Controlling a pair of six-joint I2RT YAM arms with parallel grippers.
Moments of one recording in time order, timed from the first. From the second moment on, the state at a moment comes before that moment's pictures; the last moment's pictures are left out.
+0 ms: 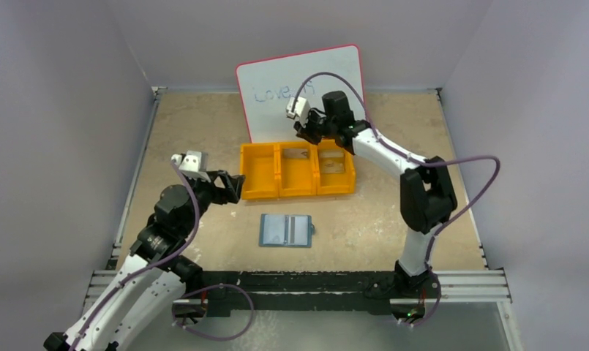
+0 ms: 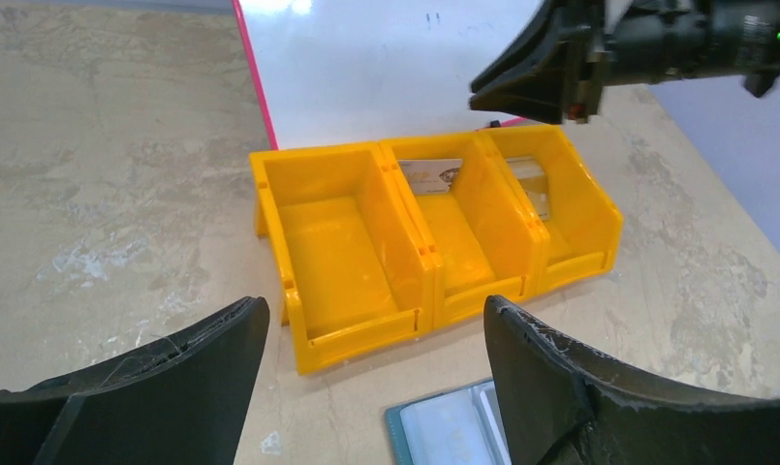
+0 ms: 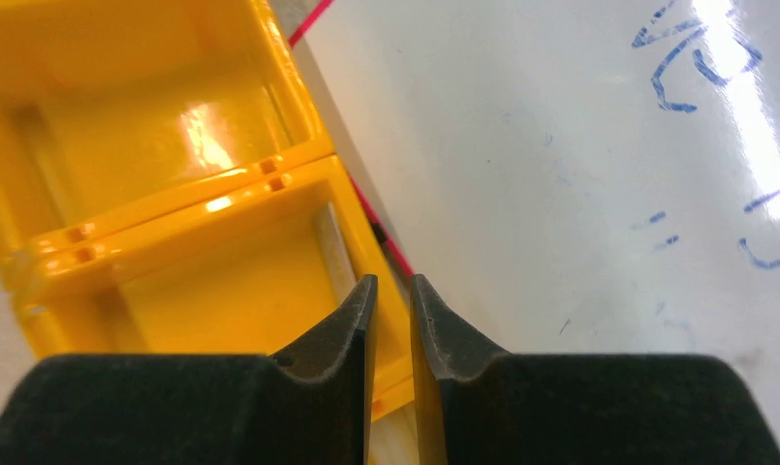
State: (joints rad) left arm -0.53 0.50 0.56 -0.21 -0.16 -0.31; right arm 0.49 1.92 1.53 -0.23 -0.44 -0.64
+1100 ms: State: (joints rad) left arm -0.53 0.82 0.42 -0.36 -0.15 -0.83; right arm 0.99 1.44 0.78 0.10 0.05 0.69
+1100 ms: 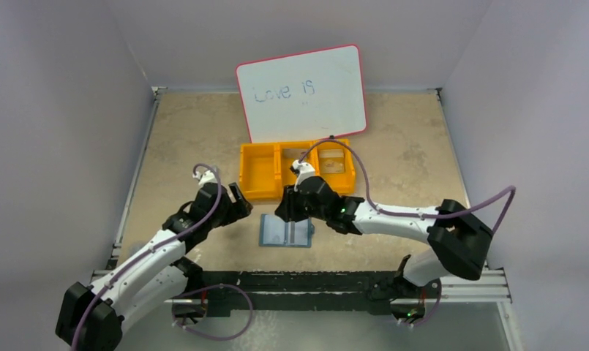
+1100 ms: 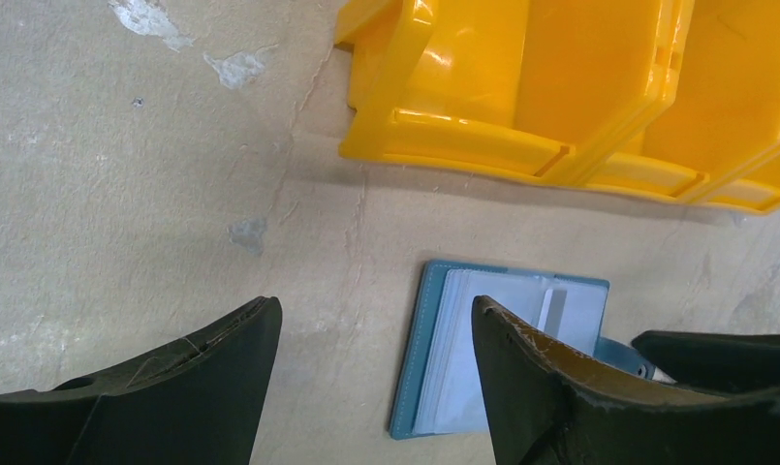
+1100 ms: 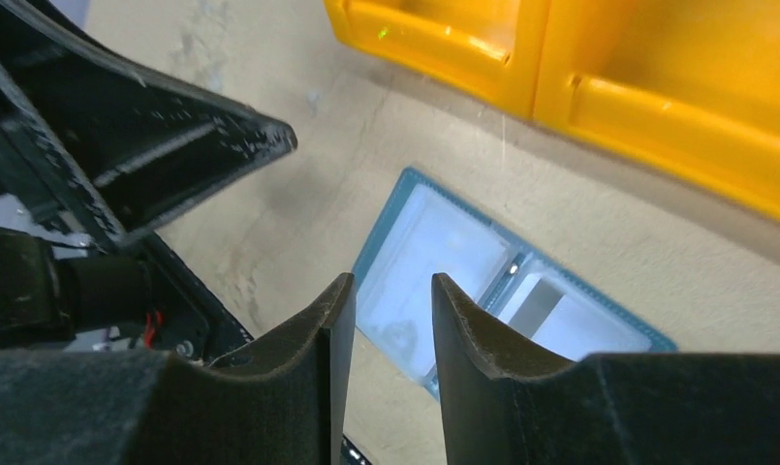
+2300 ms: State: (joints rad) left arm -0.53 0.54 0.46 -0.59 -0.53 -0.97; right arm 1.29 1.88 1.21 -0.43 0.53 0.86
